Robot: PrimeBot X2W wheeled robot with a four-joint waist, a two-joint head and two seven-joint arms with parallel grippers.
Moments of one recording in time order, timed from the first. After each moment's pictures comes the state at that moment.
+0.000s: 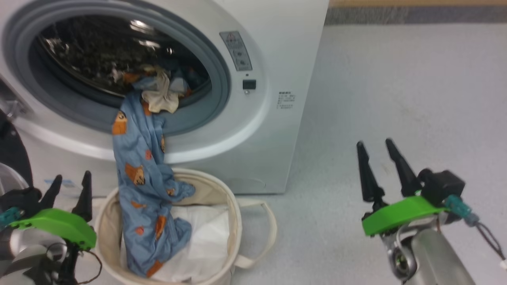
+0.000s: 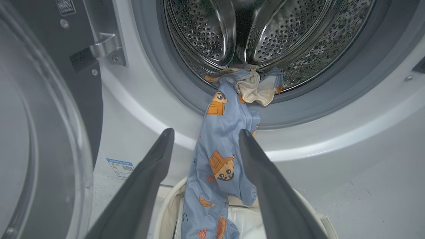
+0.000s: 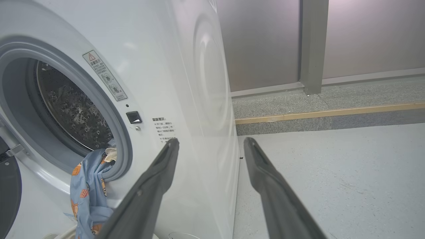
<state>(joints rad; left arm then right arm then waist) -0.52 0.39 -0.30 0.85 -0.65 -0.07 -0.25 -0.29 -0.06 0.10 0.32 0.27 0.13 -0.25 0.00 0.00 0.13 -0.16</state>
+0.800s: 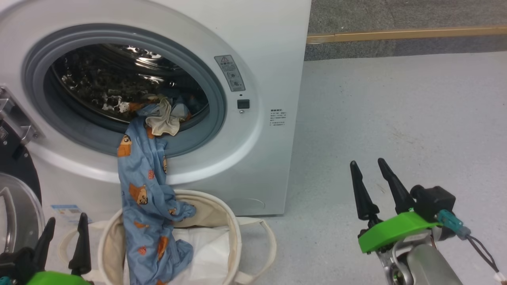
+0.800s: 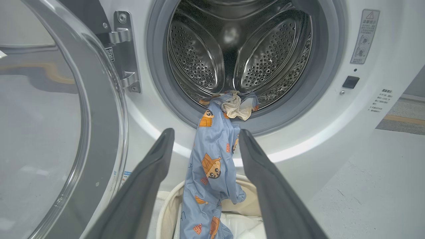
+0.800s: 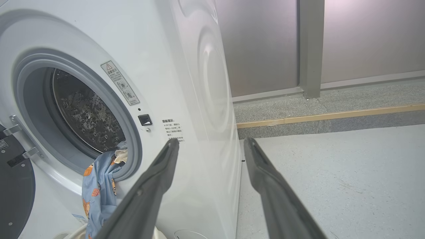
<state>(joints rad) -0.06 0.42 -0.11 0.29 -0.55 0.07 -0.25 -0.23 -0.06 0.14 0.34 0.27 0.13 -0.25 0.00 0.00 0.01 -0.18</state>
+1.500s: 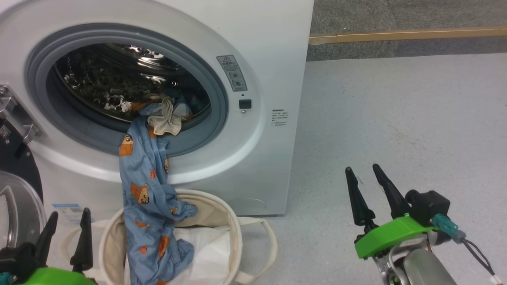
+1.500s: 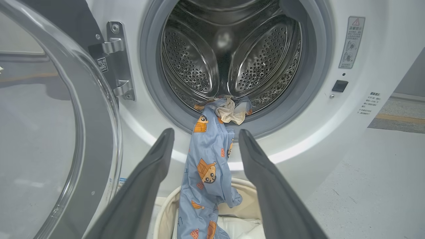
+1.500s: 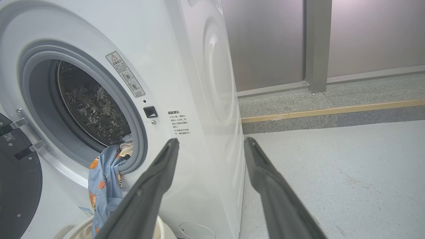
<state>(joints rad) -0.04 0.44 -0.12 0.22 -0.56 0.08 -0.21 -0.22 -0.06 0.16 0.35 0.28 0.13 -0.25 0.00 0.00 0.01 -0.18</state>
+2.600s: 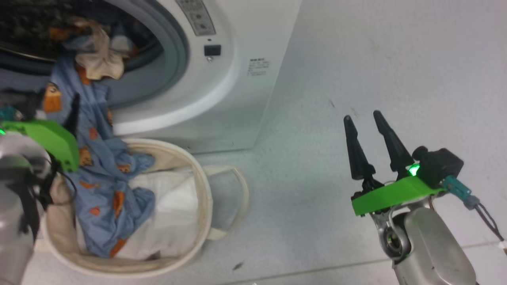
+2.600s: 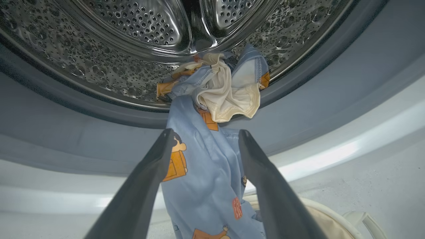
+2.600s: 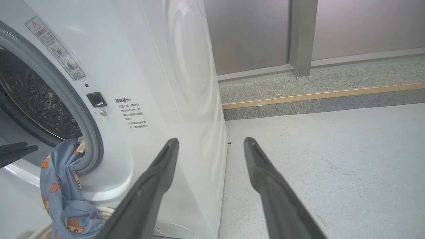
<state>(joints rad) -0.85 0.43 -0.37 0.90 -0.39 -0.08 -0.08 -0.35 -0.06 0.17 0.25 0.29 0.13 -0.25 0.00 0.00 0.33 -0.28</state>
